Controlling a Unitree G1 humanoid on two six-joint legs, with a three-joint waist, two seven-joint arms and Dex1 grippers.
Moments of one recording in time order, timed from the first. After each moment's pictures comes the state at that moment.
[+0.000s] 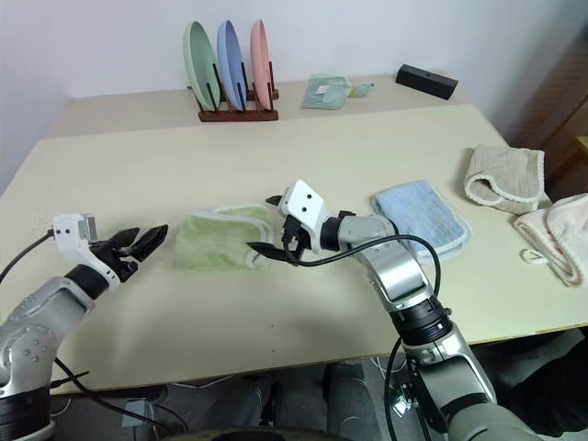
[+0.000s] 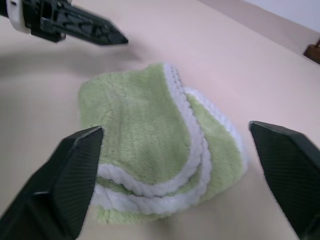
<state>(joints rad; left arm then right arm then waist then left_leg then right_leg) -0.02 0.46 0.48 -0.31 -0.86 0.84 -0.25 -0.54 -0.35 0.29 -0.14 0.18 0.44 0.84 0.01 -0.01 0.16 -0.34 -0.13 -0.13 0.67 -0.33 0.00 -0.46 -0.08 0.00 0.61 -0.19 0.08</state>
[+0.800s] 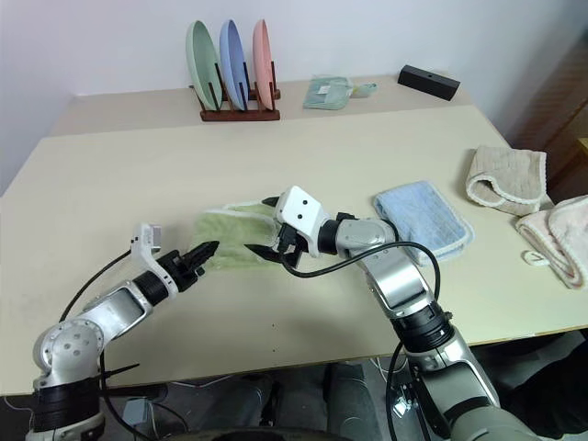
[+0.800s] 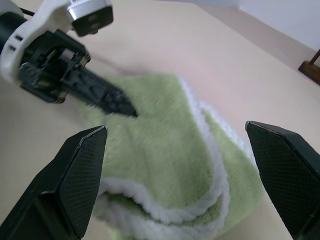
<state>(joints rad) -0.08 0.26 0.37 -0.32 -1.01 0.90 -0.12 -0.52 -0.36 0.31 -0.19 0.14 0.41 0.81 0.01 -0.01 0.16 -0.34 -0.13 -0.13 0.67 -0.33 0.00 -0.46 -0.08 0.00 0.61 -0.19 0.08</state>
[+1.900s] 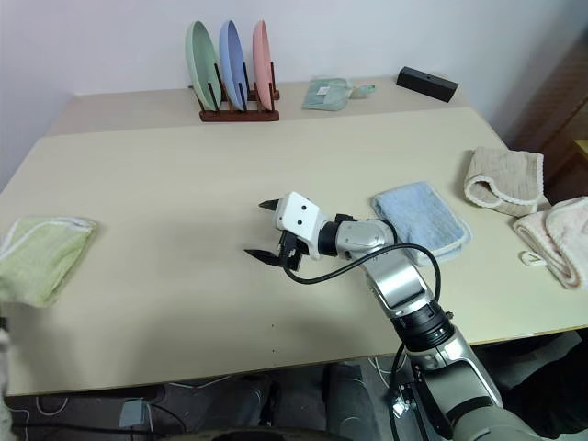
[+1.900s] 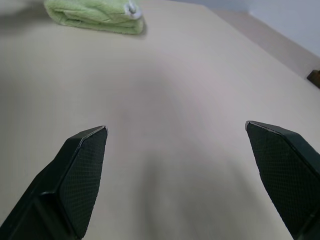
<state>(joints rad) 0.18 0.29 1.00 -0.29 -1.07 0.38 0.27 -0.52 -0.38 0.33 -0.14 0.13 0.31 0.85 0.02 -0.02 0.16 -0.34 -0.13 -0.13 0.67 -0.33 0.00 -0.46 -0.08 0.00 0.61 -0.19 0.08</state>
